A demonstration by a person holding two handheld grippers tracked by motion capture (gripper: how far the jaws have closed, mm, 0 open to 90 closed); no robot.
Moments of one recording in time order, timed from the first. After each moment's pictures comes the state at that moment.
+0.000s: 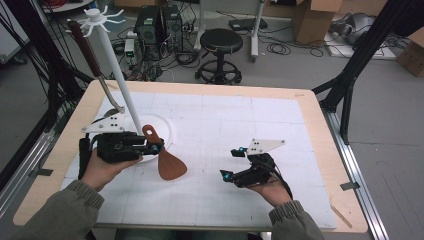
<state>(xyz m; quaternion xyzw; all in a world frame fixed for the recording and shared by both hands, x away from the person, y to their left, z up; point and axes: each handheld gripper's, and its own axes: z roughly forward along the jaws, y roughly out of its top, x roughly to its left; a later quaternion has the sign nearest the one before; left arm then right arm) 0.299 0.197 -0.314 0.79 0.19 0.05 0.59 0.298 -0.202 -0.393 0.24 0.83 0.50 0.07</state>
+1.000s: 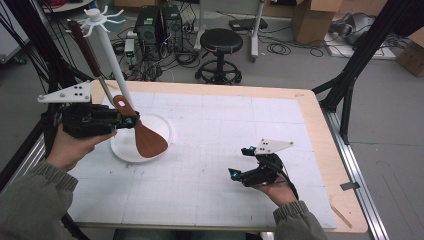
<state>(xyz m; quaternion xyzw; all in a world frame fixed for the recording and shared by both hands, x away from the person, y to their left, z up) 0.314 0.241 -0.248 0.78 0.20 0.09 0.58 0.300 -0.221 -0.400 0.27 0.82 0.49 0.09</state>
